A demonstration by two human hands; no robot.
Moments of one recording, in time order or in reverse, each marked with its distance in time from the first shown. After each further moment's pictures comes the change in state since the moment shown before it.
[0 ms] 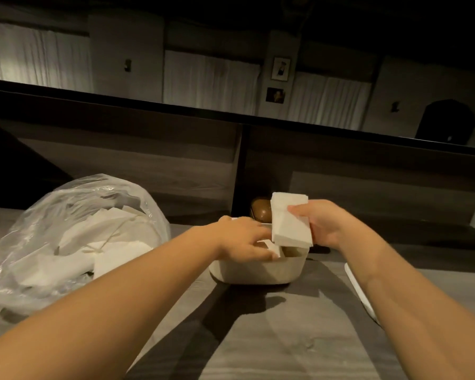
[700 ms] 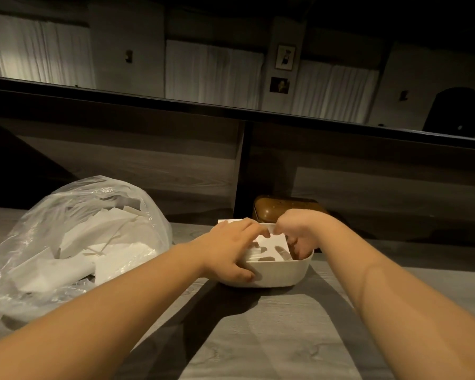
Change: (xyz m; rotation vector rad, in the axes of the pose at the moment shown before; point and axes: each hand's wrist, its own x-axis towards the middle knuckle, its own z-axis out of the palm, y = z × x) left_hand -0.015 -0.019 0.019 -0.093 0.117 0.019; right_hand 0.029 -0.004 0.039 -0.619 -0.099 0.306
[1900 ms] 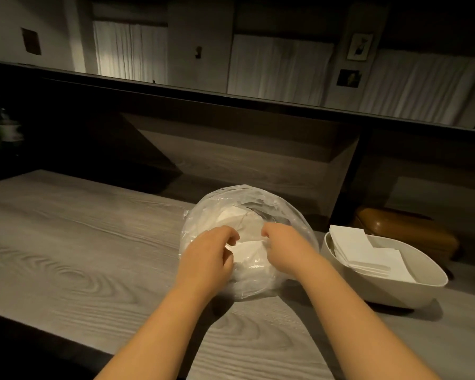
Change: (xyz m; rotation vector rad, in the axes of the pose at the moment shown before) left_hand -0.179 -0.117 0.016 -0.124 0.713 -0.529; right_hand -0.030 -0.101 0.197 -0.616 0.179 -0.657
